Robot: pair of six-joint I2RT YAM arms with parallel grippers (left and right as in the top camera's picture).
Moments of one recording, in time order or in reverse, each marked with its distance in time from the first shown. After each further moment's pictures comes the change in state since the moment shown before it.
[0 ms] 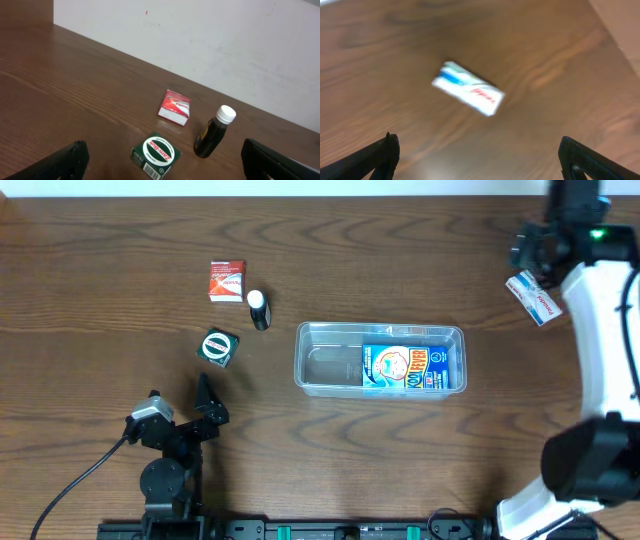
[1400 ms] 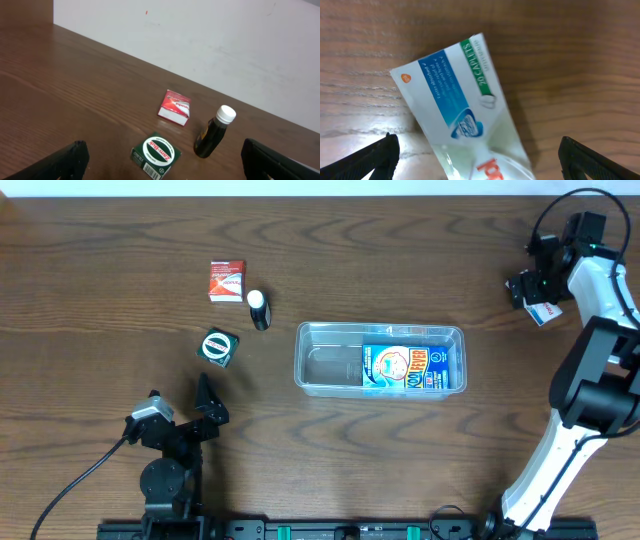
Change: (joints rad) left arm 0.000 0.000 0.000 0.000 0.000 0.000; right arm -0.205 0.453 -0.002 0.265 -0.377 -0.739
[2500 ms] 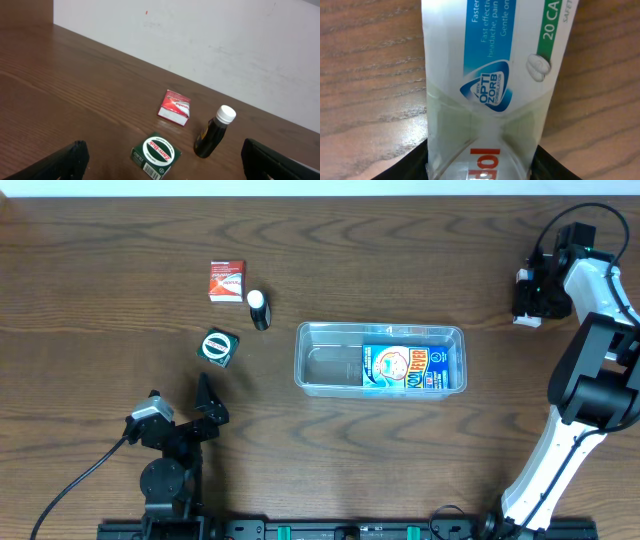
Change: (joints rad) left arm 0.000 0.000 0.000 0.000 0.000 0.000; right arm 0.000 0.027 0.000 -0.118 -0.023 0.275
